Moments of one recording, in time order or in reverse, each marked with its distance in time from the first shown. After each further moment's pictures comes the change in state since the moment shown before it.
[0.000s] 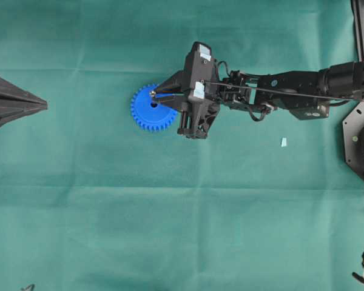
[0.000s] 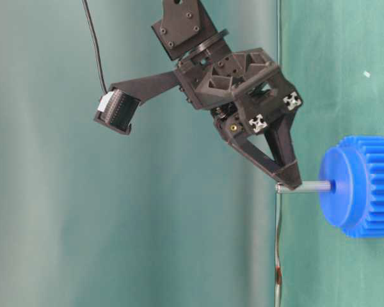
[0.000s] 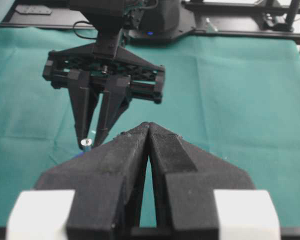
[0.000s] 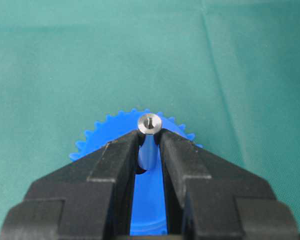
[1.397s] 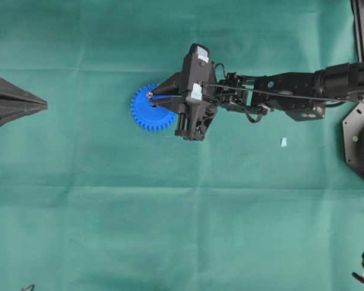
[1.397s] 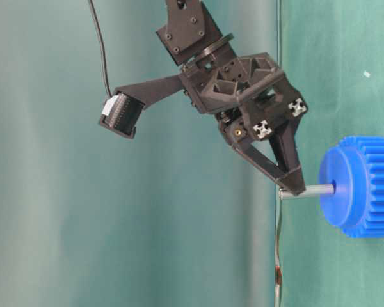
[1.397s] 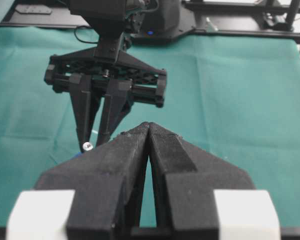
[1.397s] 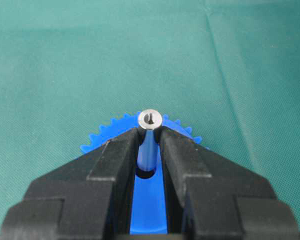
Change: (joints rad) left arm 0.000 0.000 0.000 0.000 0.002 0.000; right arm 0.009 0.021 -0.012 0.006 0.028 0.006
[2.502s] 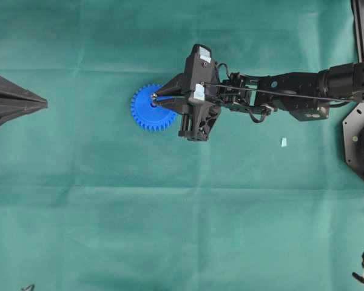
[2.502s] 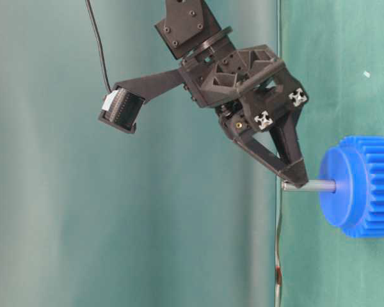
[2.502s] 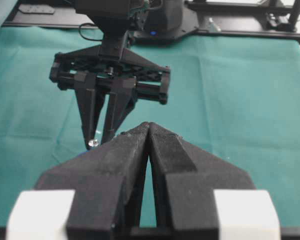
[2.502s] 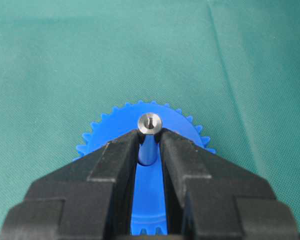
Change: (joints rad) left arm 0.008 0.000 0.002 0.000 -0.002 0.000; right arm -0.002 -0.015 0.018 0.002 -0.002 -0.002
